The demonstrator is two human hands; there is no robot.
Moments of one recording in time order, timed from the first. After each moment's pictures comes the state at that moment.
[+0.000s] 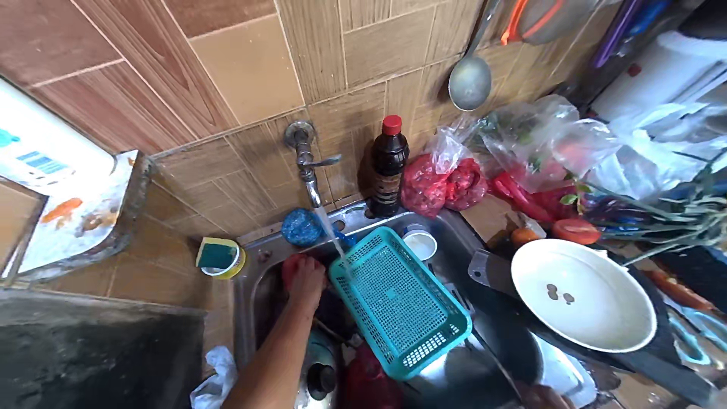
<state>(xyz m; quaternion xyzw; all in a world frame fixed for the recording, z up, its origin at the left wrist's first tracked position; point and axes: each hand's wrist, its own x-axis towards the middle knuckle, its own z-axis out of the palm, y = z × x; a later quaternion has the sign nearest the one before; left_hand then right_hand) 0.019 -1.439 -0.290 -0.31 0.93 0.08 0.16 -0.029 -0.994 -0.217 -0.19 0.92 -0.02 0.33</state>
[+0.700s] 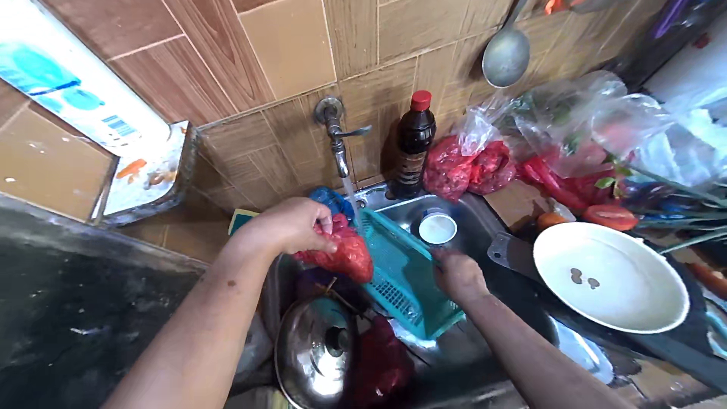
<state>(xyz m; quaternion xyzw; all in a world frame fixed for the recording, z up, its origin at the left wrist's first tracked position) 0.039 -1.426 -0.031 -0.21 0.93 0.21 0.22 -0.103 -1.180 -0.204 -0.30 0.91 -0.11 0.25</state>
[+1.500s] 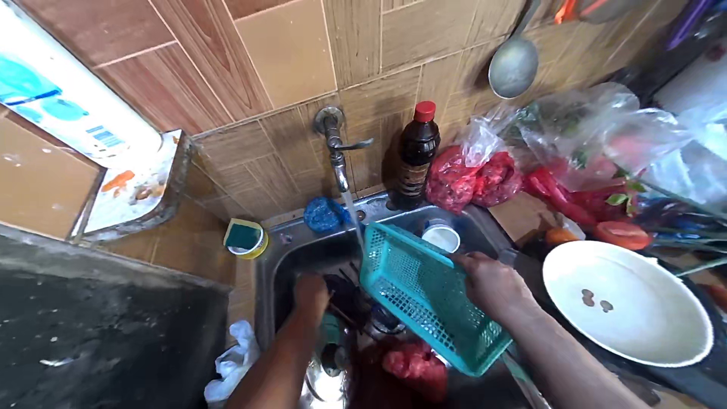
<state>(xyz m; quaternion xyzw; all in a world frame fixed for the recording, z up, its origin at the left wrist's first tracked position) 0.056 -1.406 -0.252 -0.49 0.80 0.14 0.32 -0.125 -1.165 -0.158 -0.33 0.92 -0.05 0.22</state>
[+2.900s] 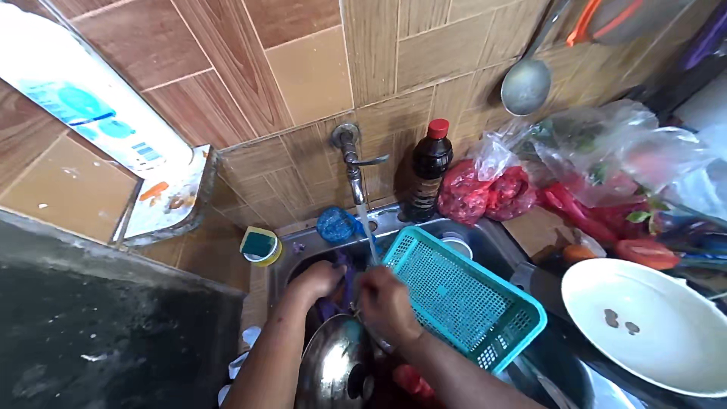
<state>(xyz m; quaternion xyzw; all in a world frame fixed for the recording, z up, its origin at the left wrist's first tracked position) 0.043 -1.427 -0.142 -0.45 0.78 0.37 0.23 -0.017 -1.273 -0.194 -0.42 0.74 -0.49 0.19</state>
